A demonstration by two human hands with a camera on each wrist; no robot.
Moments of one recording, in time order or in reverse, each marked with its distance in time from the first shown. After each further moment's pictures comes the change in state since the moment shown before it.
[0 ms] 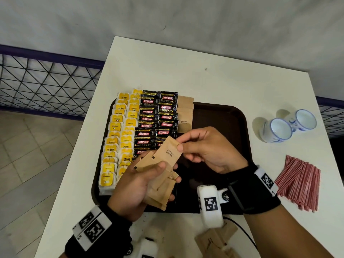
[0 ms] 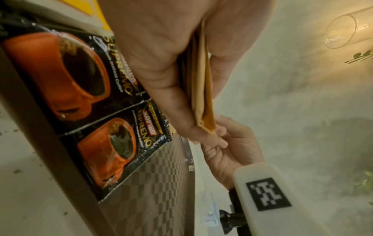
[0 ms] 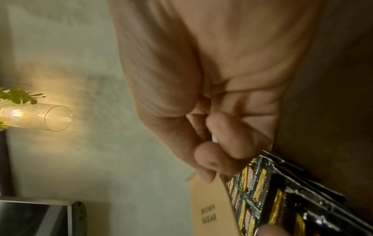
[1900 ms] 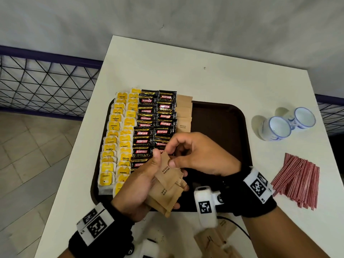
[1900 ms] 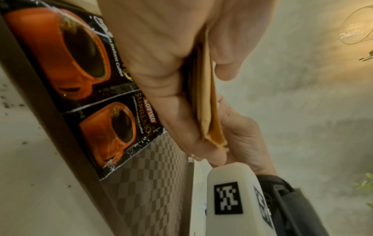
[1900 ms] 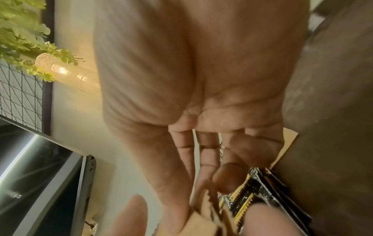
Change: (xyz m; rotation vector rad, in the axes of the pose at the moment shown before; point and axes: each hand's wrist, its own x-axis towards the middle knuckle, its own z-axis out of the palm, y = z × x) left_hand 0.004 -0.004 0.003 0.106 -0.128 -0.228; right_hand -0.006 0.005 0.005 -0.395 -0.248 -0.181
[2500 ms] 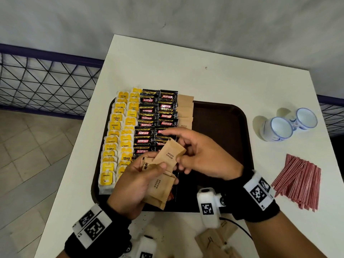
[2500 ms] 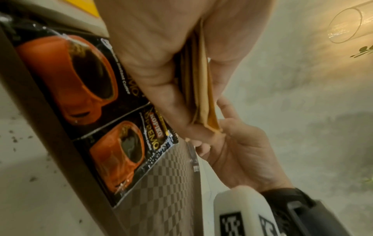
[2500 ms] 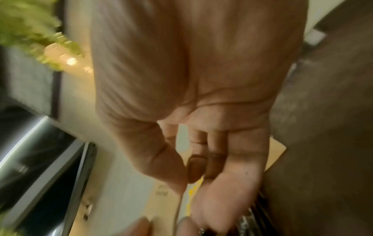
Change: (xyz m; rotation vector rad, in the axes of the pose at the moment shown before) left_hand -0.002 0.003 -0.005 -0.025 0.227 0.208; right_hand -0.005 0.004 -0.001 0.009 0.042 -0.063
